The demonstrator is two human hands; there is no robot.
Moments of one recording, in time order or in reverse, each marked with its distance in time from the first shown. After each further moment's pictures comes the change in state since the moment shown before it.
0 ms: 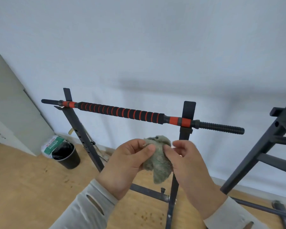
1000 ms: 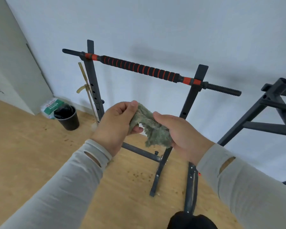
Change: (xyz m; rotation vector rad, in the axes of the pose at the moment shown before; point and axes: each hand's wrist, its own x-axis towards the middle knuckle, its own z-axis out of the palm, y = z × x) left_hand -0.135 -0.027 -0.075 -0.020 0.186 0.092; right_hand -0.120 0.017 0.045 -0.166 -0.419 0.149
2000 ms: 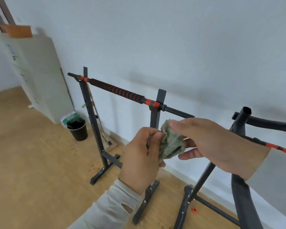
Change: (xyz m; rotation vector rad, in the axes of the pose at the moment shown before) left_hand -0.065 -0.024 0.312 0.354 0.278 0.368; right_hand -0.086 -0.037 -0.293 -0.222 -0.215 -0.130
